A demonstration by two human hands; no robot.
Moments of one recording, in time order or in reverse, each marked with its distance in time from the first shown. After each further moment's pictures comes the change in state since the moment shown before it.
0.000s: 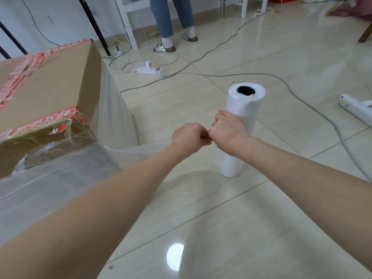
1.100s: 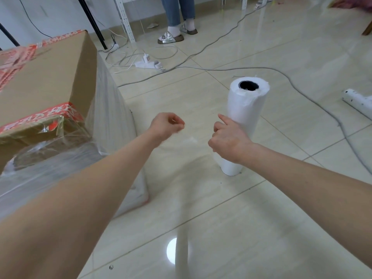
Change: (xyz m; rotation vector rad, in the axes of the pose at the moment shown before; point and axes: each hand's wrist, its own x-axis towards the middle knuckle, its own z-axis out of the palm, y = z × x) left_hand 0.028 -0.077 -0.010 -0.596 0.078 -0.211; right_hand 0.005 -0.015 0.031 -0.032 -0.067 -0.107
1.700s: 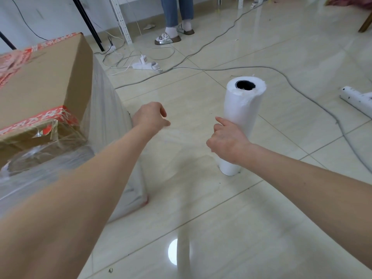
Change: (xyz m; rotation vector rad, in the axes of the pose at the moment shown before) left_hand 0.011 0.020 -0.026 0.570 0.197 -0.050; right_hand -0.001 0.001 0.004 0.010 -0.010 0.023
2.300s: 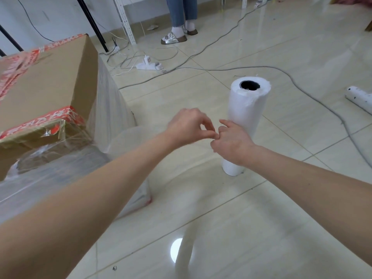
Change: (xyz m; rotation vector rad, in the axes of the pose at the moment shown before) left_hand -0.048 0.052 0.008 0.011 -0.104 0.714; right_hand -0.002 -0.002 0.003 0.028 0.018 -0.008
